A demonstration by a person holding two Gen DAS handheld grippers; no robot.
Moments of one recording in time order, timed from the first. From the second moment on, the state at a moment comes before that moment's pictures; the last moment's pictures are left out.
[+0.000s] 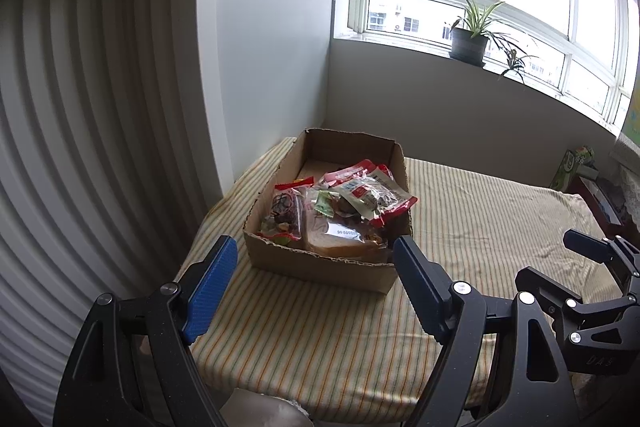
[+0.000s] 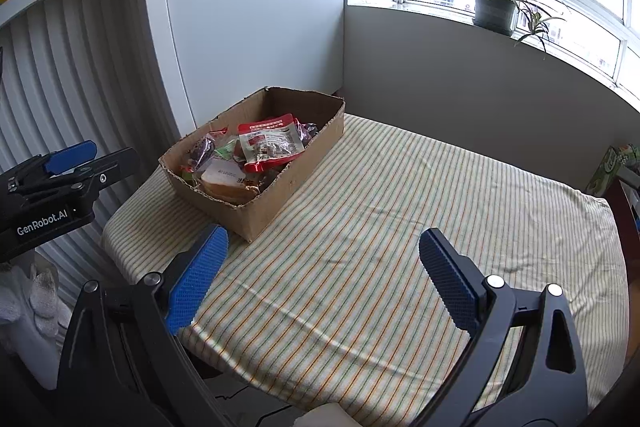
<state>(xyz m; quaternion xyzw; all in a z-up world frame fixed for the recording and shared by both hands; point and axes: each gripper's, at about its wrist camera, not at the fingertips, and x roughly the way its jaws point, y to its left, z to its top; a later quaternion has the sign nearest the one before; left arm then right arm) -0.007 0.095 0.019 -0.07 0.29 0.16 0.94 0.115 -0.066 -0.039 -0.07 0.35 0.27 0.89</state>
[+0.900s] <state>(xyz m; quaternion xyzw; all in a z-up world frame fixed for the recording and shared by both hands) -0.012 0.092 0.021 -0.07 0.29 0.15 0.94 0.106 -0.066 -0.039 -0.06 0.35 0.27 0.90</state>
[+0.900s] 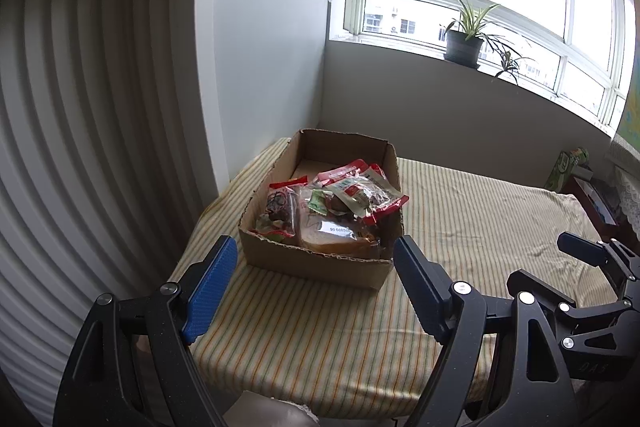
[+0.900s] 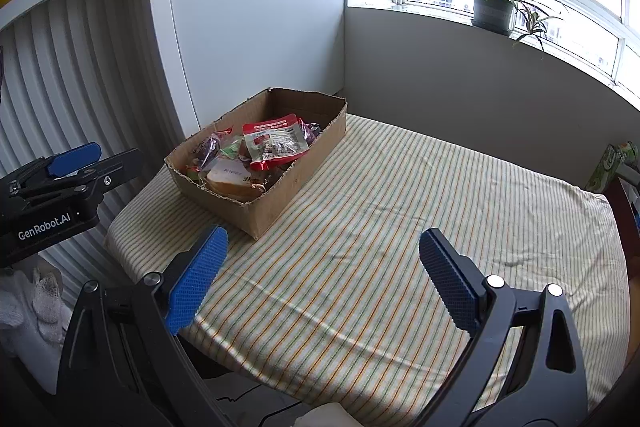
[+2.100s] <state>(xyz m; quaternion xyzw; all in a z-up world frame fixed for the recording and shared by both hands) -0.013 0.081 0.019 -0.07 0.29 0.14 0.94 0.106 -0.071 -0.050 -0.06 0.36 0.26 0.89</state>
